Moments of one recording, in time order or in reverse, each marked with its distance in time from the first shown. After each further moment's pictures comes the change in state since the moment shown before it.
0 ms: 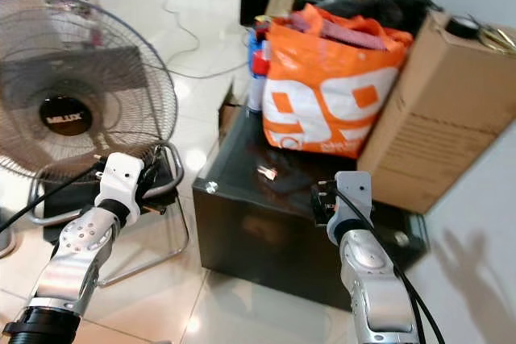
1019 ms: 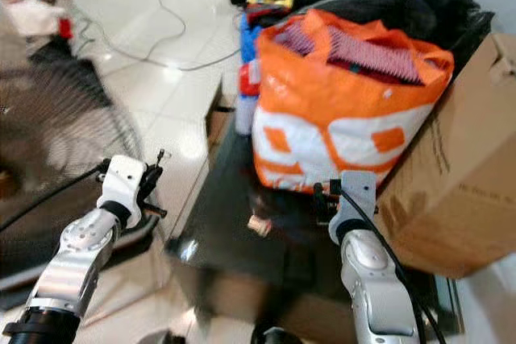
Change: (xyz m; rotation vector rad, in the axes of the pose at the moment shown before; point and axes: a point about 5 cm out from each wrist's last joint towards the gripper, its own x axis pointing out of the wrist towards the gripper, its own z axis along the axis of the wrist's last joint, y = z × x) left arm -0.001 0.000 -0.004 0.010 0.032 -0.025; right arm -0.003 0.001 0.003 0.035 -0.016 -0.019
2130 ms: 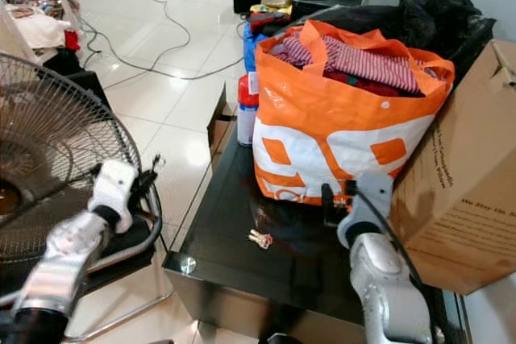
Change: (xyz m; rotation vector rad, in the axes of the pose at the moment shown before) left arm -0.003 0.008 -0.008 -0.006 0.001 -0.030; right arm -0.007 -0.009 0.001 0.098 0.015 0.000
